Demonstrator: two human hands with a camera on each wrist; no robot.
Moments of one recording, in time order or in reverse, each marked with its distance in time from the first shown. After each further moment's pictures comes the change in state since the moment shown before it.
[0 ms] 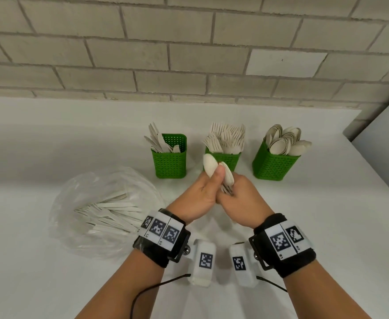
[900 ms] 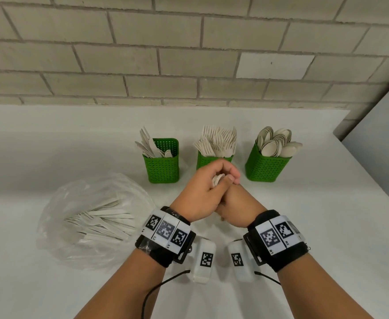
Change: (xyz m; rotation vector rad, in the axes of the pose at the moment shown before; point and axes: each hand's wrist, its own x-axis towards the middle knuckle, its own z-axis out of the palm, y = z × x) left_hand 0.018 0.006 0.006 0.244 0.054 0.278; right_hand 0.014 0.002 -0.002 -0.289 -0.243 0.059
